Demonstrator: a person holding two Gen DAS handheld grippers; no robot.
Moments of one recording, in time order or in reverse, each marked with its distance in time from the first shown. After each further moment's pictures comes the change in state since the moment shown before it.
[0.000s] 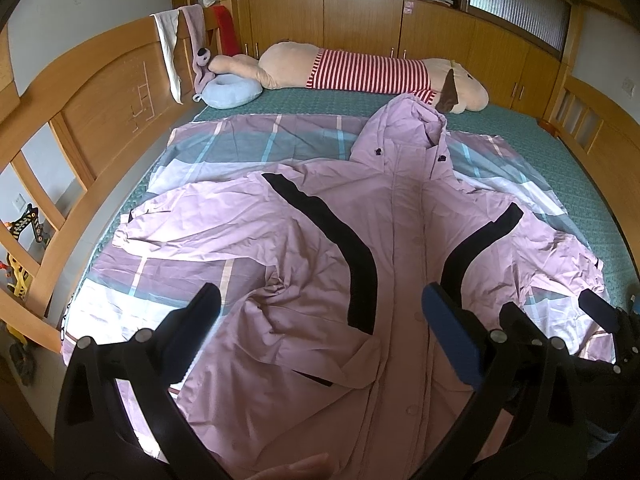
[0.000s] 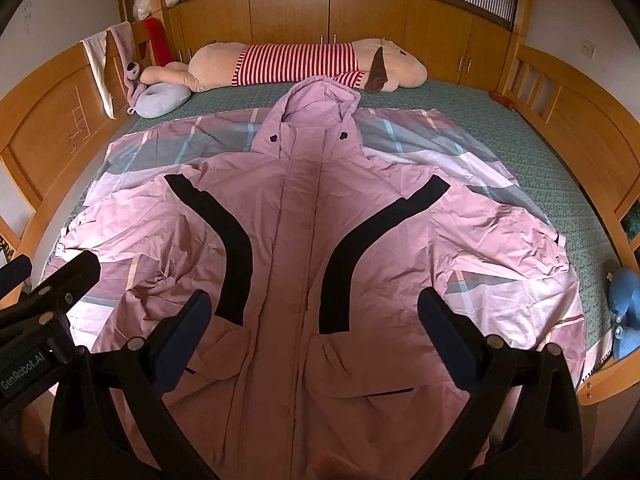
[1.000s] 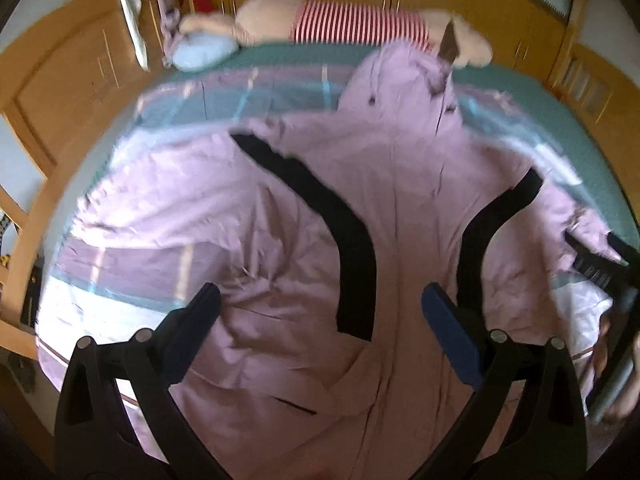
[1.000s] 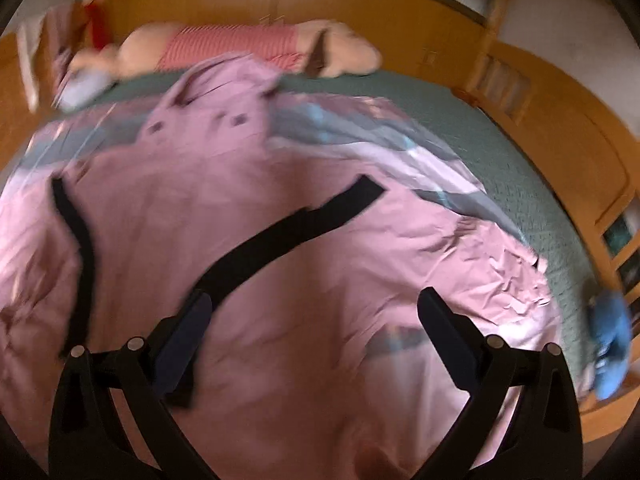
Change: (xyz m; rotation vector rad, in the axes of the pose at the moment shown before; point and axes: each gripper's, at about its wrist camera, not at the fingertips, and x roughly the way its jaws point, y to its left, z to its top) left arm 0.126 -0.028 0.000 0.030 0.199 -0.040; right arm 0.164 -0.170 0.023 0.060 -0.013 -0.232
